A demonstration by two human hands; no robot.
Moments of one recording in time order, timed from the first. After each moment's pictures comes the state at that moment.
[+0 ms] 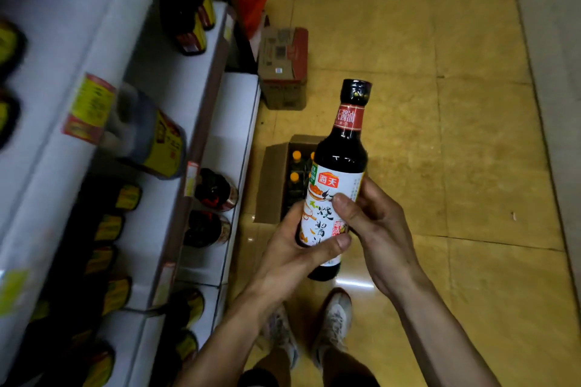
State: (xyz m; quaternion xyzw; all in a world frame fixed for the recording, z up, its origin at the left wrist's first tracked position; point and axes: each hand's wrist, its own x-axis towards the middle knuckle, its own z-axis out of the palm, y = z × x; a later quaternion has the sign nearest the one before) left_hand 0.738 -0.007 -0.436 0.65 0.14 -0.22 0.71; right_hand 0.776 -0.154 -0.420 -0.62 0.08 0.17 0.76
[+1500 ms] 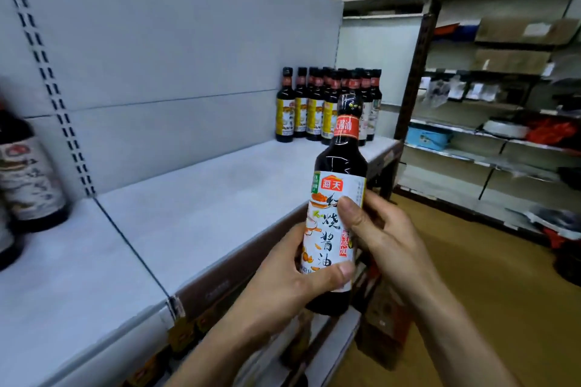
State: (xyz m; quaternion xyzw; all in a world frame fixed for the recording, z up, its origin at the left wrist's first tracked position) left_hand 0.644 0.162 0.013 0.73 0.10 0.18 0.65; right_hand 0.758 0.041 0.055 -0.61 -0.39 0.16 0.67
